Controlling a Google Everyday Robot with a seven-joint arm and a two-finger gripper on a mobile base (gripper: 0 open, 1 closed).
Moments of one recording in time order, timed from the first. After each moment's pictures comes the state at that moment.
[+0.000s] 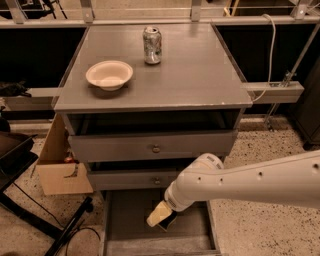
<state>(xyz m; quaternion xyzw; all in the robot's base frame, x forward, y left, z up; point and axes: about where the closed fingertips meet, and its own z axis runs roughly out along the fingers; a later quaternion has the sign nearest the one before) 0.464 -0.032 0.516 -0.38 0.91 0.10 0.13</state>
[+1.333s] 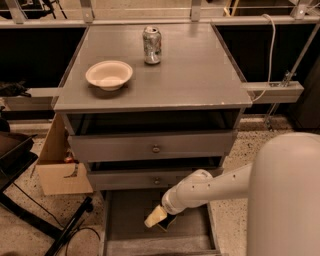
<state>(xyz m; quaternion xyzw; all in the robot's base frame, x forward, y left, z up) 0.505 -0.007 0.389 -0.40 0.89 0.16 0.16</state>
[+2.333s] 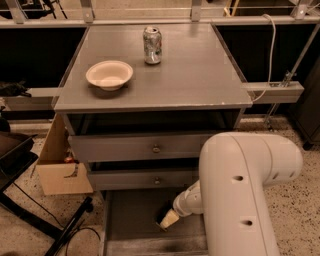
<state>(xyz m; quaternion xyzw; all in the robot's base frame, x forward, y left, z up) 0.551 -0.067 0.271 -0.44 0.87 0.10 0.18</state>
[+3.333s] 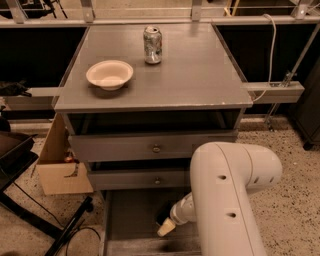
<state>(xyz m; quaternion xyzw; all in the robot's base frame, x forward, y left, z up) 0.536 -0.054 0.204 -0.44 0.87 0.12 0.16</state>
